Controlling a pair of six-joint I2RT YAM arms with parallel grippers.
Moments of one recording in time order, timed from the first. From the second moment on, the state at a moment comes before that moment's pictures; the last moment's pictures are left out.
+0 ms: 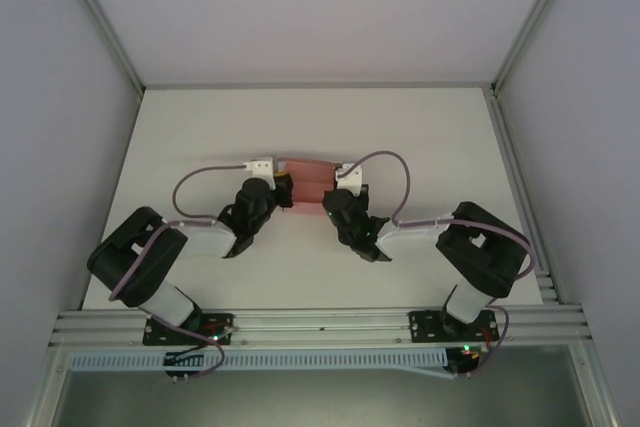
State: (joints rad) left arm -0.71 1.54 0.48 0.76 -0.23 -0.49; right arm 0.99 1.64 0.69 0.55 0.84 0.36
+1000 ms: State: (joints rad) left arm -0.86 1.55 0.26 1.16 -0.29 -0.38; right arm 1.07 1.45 0.57 0.36 0.81 0.57
